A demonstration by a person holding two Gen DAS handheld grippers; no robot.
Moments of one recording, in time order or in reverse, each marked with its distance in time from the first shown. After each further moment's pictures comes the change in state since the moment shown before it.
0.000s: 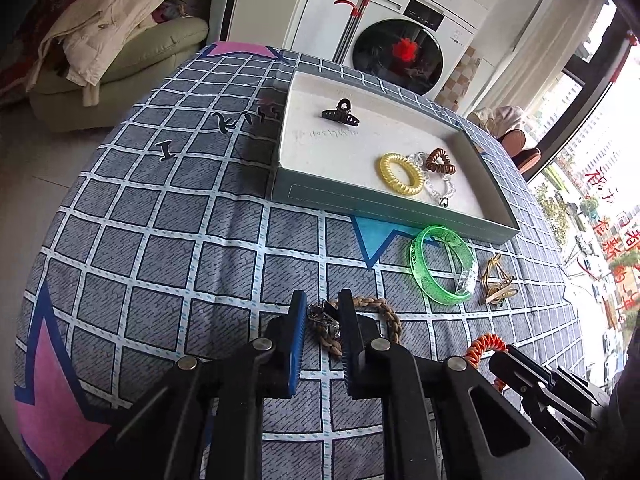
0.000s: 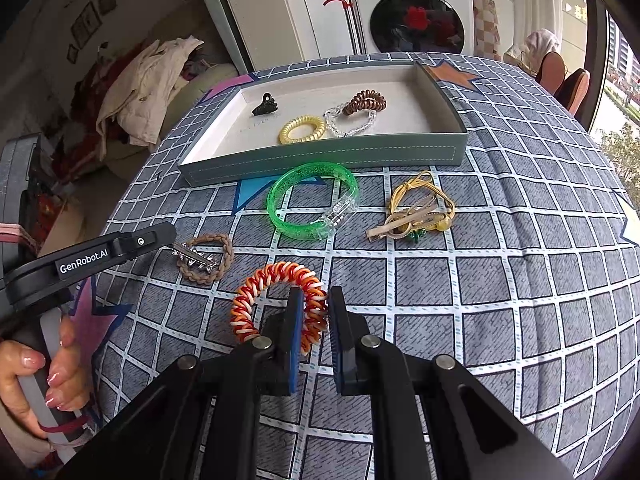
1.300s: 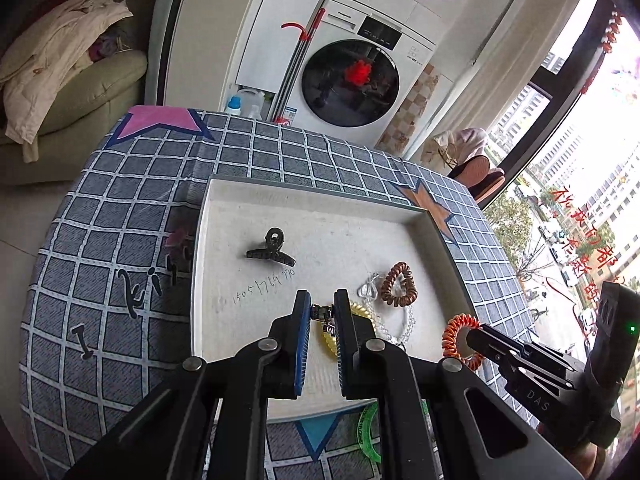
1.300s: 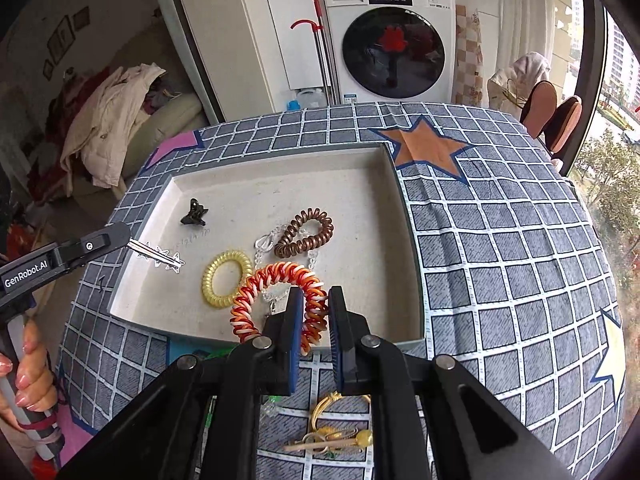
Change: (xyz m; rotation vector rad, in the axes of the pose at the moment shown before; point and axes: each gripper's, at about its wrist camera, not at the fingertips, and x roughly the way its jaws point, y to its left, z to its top) left arm 0.048 -0.034 0.145 0.081 -0.039 -0.148; right arm 0.041 -0.048 0.141 0.022 -0.037 -0.097
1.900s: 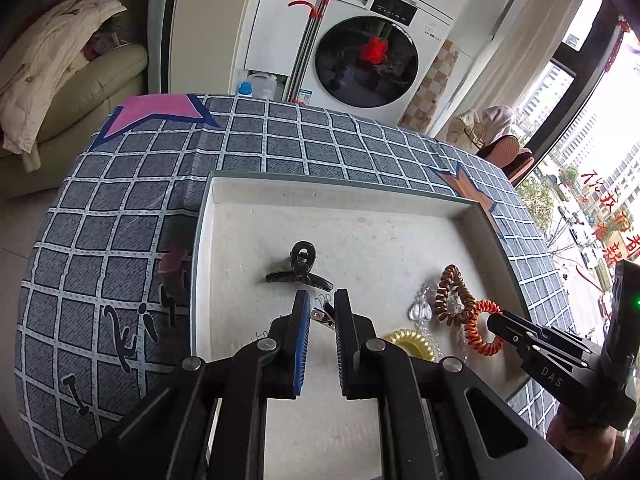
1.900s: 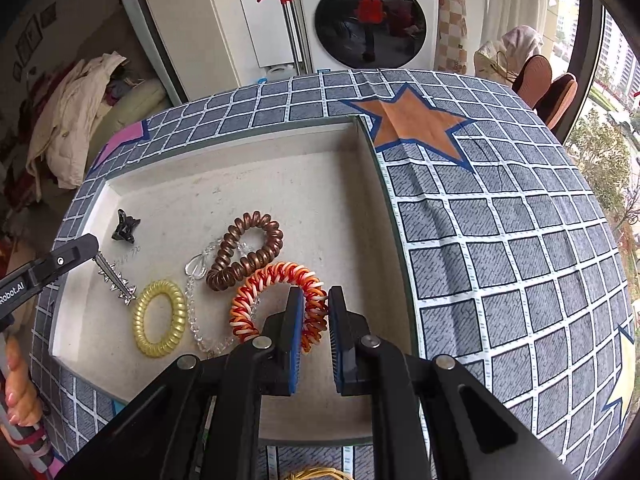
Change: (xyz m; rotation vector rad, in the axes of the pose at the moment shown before) left arm 0.057 0.016 0.018 0.034 0.065 0.088; right arm 0.066 -0.022 0.024 0.052 0.081 -0.075
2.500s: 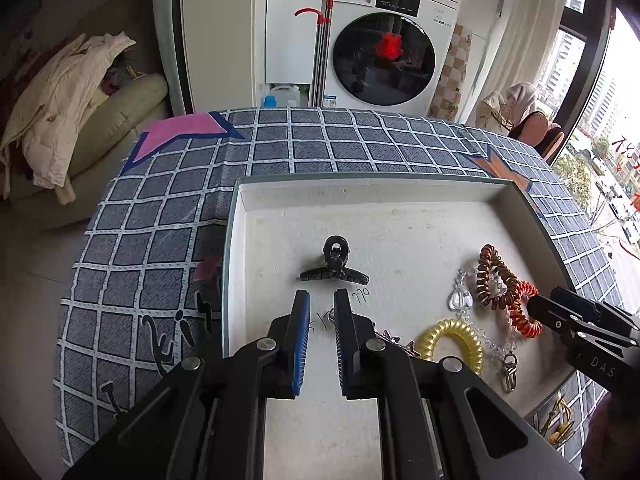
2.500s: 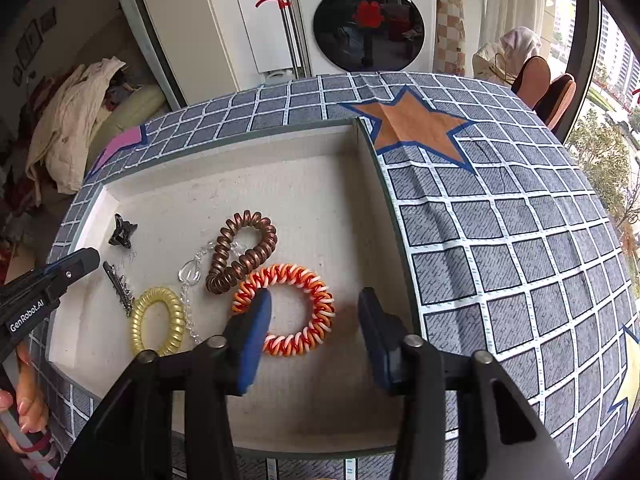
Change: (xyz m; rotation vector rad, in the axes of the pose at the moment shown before) left arm -0.003 -0.012 -0.007 0.114 -0.046 0.188; right arm -0.001 0.001 -0.001 0.009 -0.041 0.006
